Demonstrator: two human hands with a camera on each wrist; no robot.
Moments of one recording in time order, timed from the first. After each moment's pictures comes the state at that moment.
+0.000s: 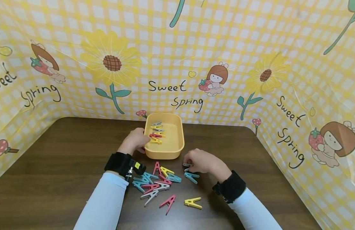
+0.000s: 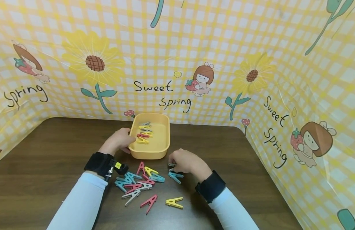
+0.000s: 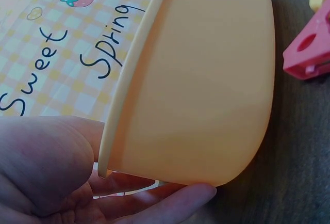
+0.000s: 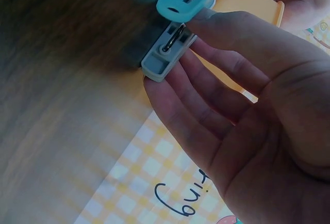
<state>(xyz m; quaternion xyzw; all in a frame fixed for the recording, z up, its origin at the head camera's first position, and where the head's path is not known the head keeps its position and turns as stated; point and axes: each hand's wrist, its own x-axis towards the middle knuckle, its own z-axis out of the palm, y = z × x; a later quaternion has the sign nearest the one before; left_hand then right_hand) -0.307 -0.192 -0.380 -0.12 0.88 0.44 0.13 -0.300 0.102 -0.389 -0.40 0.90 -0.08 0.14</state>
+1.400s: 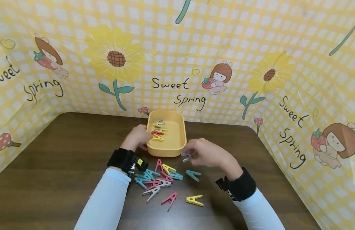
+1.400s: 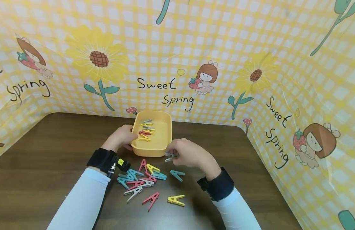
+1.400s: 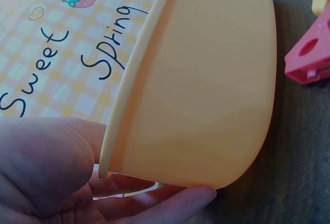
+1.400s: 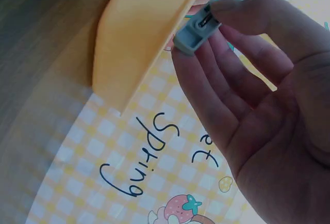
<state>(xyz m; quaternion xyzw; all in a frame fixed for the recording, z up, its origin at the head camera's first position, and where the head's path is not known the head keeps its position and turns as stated) -0.310 -0.196 -0.384 -0.12 0.88 0.44 0.13 -0.280 0.105 -0.337 -0.46 0.87 -0.17 0.08</state>
